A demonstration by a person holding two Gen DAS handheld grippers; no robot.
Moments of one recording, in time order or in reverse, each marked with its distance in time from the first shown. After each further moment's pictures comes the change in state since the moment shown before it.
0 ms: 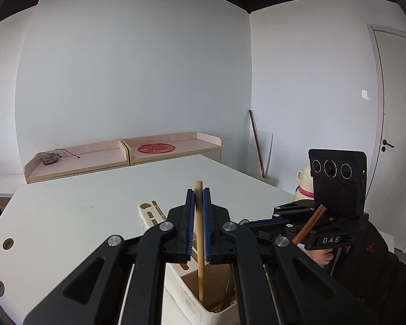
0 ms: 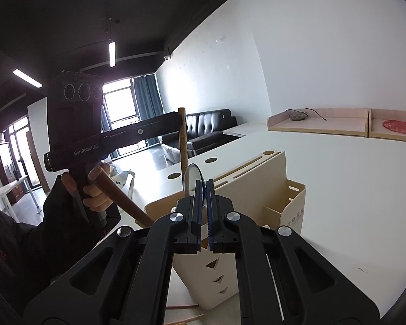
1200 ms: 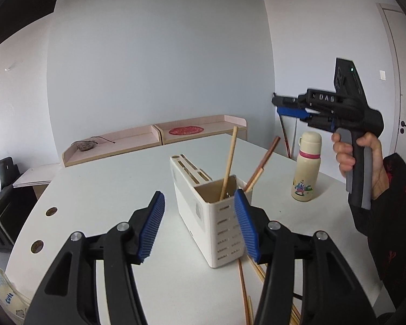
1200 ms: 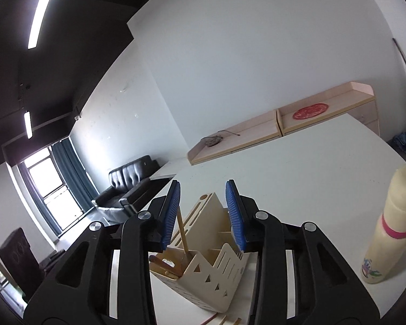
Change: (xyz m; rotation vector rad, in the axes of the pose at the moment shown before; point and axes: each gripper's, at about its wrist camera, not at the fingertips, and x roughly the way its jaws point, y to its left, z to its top) left arm -0.102 -0.036 -0.047 0.015 0.106 0.172; right arm -0.092 0.035 0.041 0.346 -0.239 -0.485
